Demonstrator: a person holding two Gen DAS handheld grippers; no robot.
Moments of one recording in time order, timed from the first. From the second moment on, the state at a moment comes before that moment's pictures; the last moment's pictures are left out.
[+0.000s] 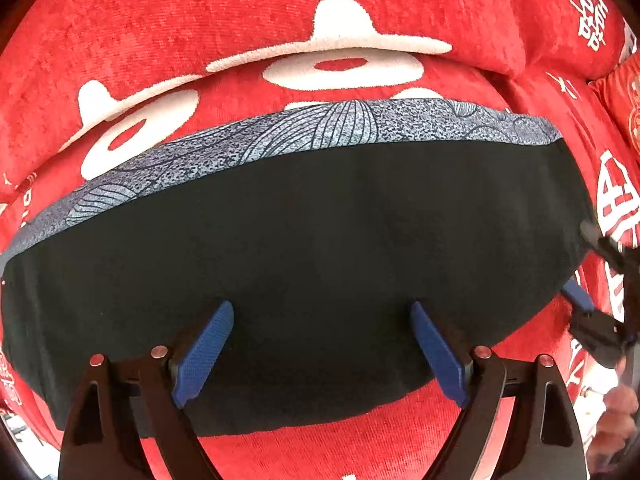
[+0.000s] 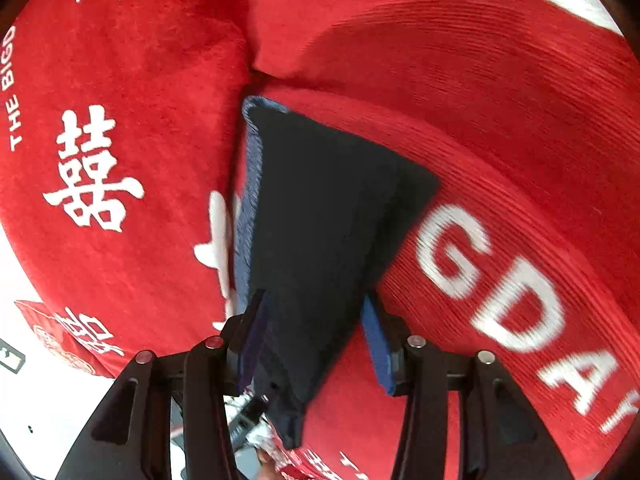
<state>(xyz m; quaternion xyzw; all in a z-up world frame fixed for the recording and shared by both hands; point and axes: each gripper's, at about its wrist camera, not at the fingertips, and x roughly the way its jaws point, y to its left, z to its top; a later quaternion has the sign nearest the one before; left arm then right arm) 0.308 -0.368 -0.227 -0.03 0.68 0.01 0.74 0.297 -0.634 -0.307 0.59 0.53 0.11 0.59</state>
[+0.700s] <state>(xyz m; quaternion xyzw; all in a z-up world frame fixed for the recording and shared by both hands) 0.361 -0.392 -0.234 -0.01 0.63 0.05 0.78 0.335 -0.591 -0.204 0.48 0.50 0.25 0.68</state>
